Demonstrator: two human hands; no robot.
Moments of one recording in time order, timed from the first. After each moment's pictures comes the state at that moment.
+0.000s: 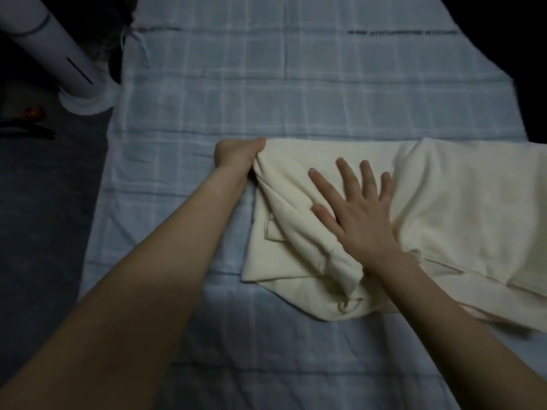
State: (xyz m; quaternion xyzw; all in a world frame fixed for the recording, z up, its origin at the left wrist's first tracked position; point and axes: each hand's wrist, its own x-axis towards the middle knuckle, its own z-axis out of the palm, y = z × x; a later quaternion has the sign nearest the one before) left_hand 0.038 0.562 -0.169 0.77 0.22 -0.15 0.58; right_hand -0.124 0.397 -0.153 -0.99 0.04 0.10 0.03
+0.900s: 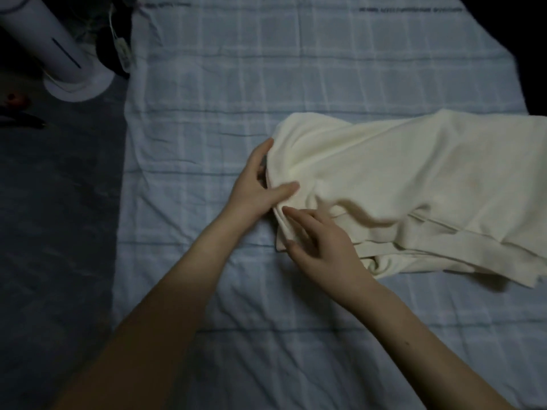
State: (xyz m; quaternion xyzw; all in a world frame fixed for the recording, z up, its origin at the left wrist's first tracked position) left_hand -0.052 0.639 -0.153 0.73 -0.01 -0.27 0.63; right_hand -0.180 0.521 -0.129 -0.89 0.07 0.07 0.45
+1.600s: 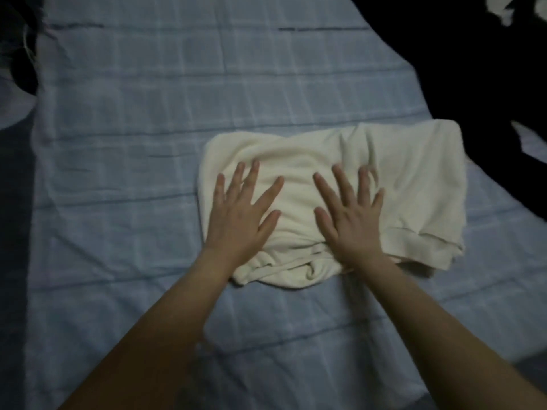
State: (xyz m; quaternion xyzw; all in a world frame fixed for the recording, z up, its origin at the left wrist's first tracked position) left_hand -0.083 0.574 -0.204 0.91 -0.40 -0.01 0.09; right_hand -0.195 0.372 -0.177 -0.98 0.17 0.04 0.04
